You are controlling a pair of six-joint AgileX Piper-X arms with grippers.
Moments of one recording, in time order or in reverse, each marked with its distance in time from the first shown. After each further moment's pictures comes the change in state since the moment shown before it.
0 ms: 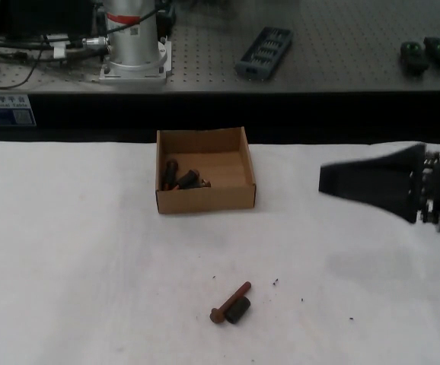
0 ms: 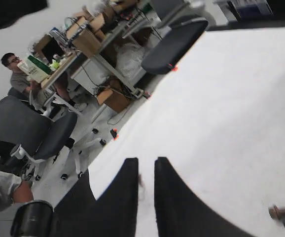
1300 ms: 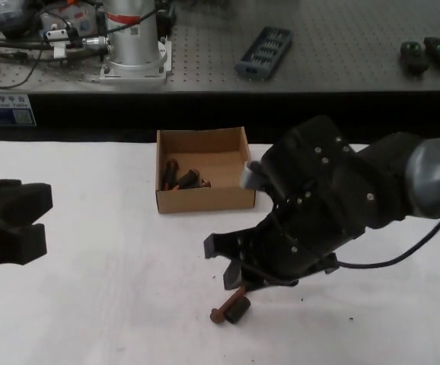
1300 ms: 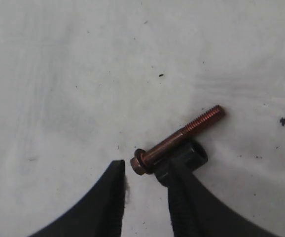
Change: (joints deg) left arm 0.0 -21.9 40.6 -27.4 -11.6 -6.1; right arm 17.1 42.2 -26.0 27.7 32.1 3.4
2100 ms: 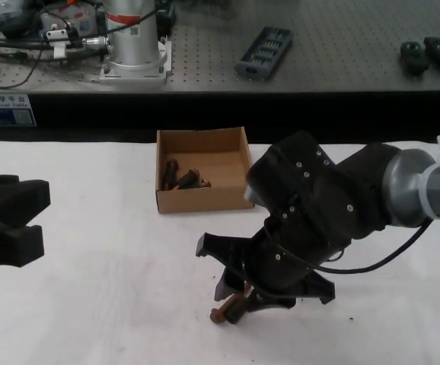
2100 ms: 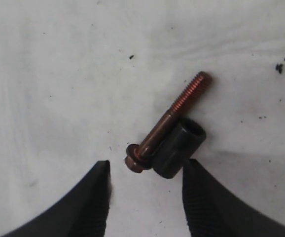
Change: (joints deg) left arm 0.0 -0.6 0.0 -0.3 0.0 1.5; right arm 1.4 2.5 -0.4 0.7 1.7 17.2
